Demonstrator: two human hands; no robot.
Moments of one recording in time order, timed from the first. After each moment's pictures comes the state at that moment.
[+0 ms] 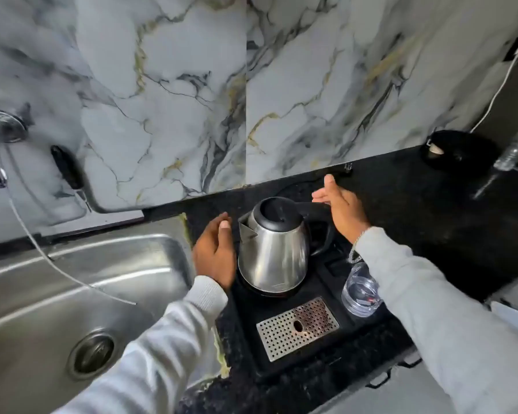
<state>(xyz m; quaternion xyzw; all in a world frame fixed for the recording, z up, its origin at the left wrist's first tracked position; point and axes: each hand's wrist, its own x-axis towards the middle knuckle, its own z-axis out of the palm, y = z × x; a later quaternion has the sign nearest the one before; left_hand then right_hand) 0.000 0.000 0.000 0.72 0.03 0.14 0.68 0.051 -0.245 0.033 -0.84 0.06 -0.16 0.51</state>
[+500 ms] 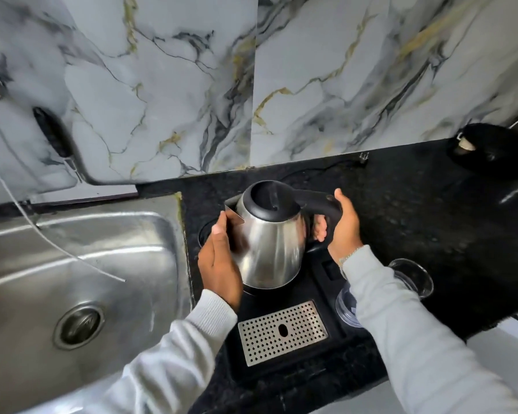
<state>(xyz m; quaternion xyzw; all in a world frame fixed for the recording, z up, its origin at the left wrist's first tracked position) -0.016 -0.051 -0.002 0.57 0.06 0.14 0.81 0.065 -0.248 -0.012 -0.55 0.10 0.02 0.83</state>
